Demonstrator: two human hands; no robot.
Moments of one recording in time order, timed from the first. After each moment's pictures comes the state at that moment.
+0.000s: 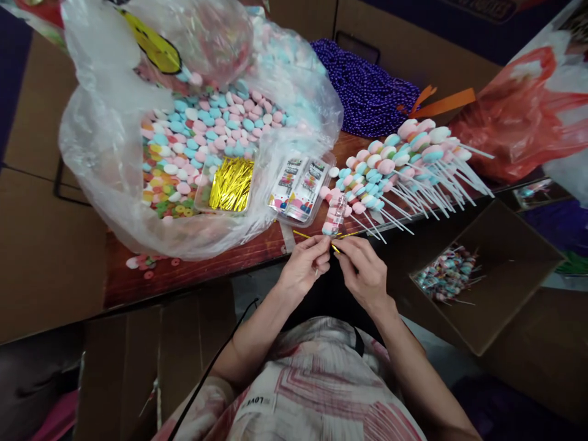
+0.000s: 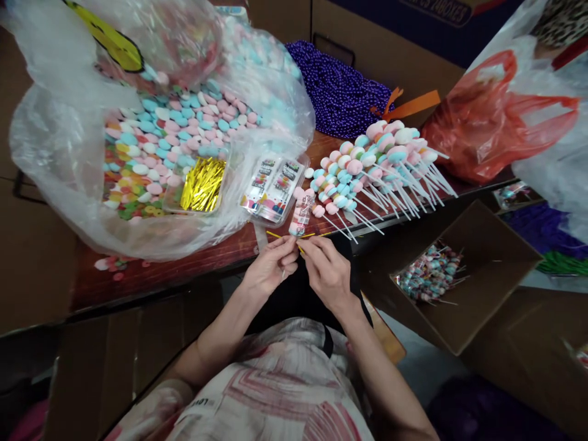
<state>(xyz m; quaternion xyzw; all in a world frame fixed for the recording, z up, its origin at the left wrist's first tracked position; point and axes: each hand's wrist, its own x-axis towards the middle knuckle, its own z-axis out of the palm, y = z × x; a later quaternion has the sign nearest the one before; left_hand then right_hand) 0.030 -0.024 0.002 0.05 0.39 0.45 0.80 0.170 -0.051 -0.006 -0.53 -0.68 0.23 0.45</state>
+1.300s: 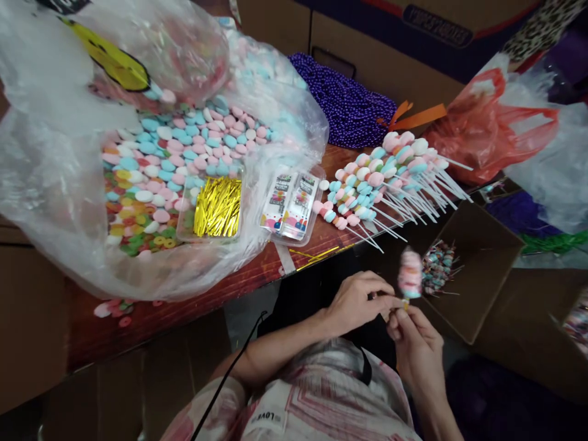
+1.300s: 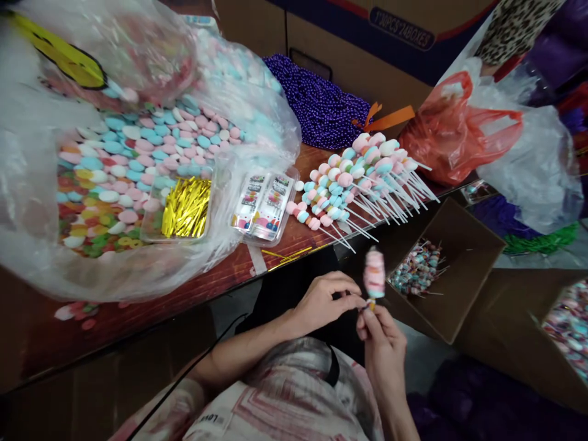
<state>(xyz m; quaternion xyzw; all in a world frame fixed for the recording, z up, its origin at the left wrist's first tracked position) 0.089 -0.049 -0.025 0.65 0.32 0.34 0.60 0.210 -0.158 -0.014 -0.69 -0.19 0.42 0.55</state>
